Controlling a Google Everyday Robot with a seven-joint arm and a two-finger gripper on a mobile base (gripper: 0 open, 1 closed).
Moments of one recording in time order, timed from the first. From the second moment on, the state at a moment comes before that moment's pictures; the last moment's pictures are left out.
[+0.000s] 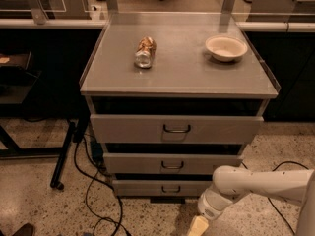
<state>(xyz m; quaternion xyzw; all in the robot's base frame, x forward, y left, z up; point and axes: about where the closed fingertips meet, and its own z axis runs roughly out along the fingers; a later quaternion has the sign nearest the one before) 0.398 -0.145 0.379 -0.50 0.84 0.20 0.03</state>
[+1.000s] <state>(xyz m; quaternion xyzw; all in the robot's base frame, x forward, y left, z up) 0.418 -0.122 0.341 -0.51 0.83 0.21 0.06</state>
